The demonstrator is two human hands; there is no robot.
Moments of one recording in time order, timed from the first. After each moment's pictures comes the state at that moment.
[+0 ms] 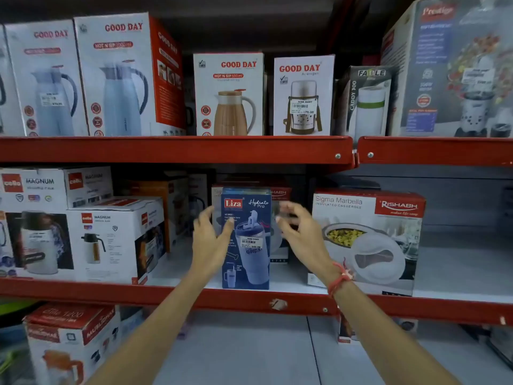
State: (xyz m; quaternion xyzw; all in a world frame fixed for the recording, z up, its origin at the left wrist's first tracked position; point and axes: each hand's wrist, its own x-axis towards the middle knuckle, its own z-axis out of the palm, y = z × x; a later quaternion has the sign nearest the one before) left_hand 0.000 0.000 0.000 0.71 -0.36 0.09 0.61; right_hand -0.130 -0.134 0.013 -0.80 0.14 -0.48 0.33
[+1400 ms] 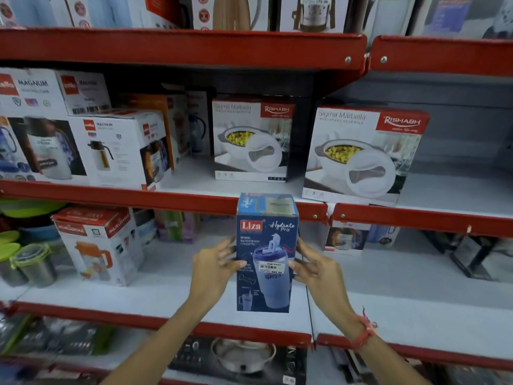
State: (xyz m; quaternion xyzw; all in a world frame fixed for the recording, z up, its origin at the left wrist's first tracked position) left_hand -0.090 0.086 -0.167 0.70 -0.32 -0.13 0.62; right_hand -0.255 -0.064 -0.179 -0.74 0.21 -0.35 0.53
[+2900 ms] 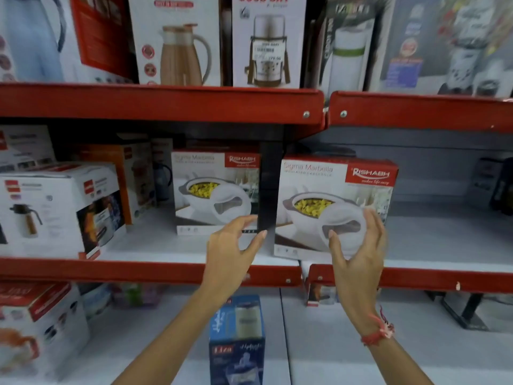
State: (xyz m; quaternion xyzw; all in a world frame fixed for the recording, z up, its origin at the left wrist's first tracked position) left_hand -0.093 -0.049 -0.049 0.68 -0.48 0.11 0.54; right_hand -0.249 -0.183 -0.077 -0.67 0.32 -0.64 0.21
